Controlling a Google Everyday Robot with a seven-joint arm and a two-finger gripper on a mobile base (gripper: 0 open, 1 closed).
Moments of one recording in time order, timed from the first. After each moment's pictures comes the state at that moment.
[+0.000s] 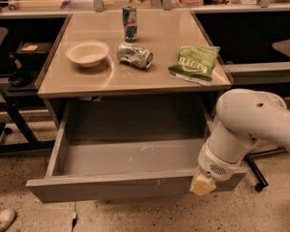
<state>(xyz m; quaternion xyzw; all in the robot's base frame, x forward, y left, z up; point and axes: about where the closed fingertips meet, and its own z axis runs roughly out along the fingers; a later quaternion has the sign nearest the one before) 0.370 -0.144 0.681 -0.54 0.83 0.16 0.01</state>
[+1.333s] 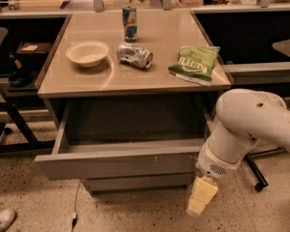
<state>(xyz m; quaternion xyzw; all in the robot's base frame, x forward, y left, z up) 0.370 -0.144 0.681 -0.54 0.83 0.16 0.01</state>
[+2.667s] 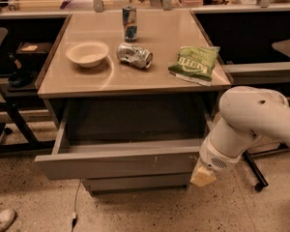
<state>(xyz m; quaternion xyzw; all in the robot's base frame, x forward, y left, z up) 0.396 -0.152 0.676 -0.54 0.83 0.14 0.04</state>
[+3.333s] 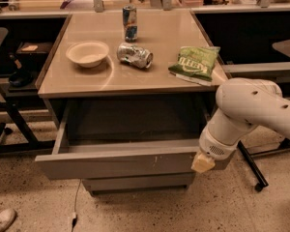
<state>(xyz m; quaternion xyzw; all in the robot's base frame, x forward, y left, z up) 0.435 -0.165 0.672 -0.54 0.83 0.11 0.04</state>
